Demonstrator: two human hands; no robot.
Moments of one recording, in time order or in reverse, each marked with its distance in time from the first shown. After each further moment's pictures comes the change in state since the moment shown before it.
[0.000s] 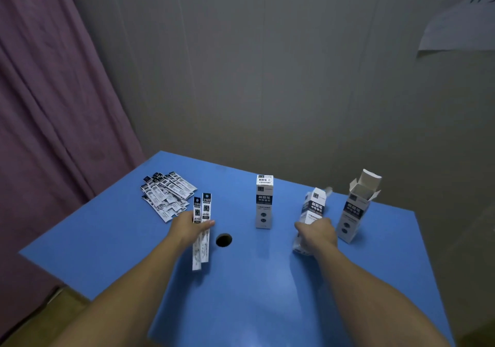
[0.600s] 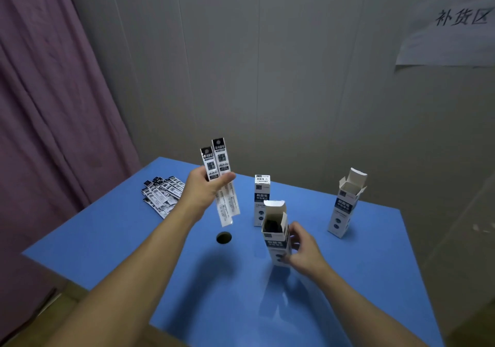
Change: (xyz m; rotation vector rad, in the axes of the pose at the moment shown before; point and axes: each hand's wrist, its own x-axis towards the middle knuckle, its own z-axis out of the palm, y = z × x) left_hand -0.066 0.116 -0.026 -0.477 0.012 0.362; right_hand -0.092 0.038 -0.012 0.297 -0.317 -0.654
